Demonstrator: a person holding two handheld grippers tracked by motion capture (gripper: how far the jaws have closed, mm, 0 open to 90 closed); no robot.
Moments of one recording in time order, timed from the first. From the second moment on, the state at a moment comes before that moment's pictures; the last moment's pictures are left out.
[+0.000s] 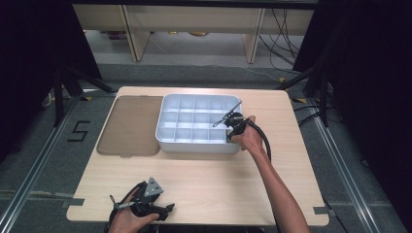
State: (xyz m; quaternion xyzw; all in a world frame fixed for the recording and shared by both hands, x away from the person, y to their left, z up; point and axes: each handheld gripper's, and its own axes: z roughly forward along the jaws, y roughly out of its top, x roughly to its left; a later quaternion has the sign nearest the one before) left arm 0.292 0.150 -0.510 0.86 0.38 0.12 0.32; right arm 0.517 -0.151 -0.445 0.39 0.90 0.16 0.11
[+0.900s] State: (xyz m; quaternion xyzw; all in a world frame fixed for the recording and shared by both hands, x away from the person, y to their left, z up) left arm 0.294 0.152 -0.508 0.86 0.38 0.13 0.33; right arm 0.479 -0.192 -0.394 0.41 0.85 0.32 0.12
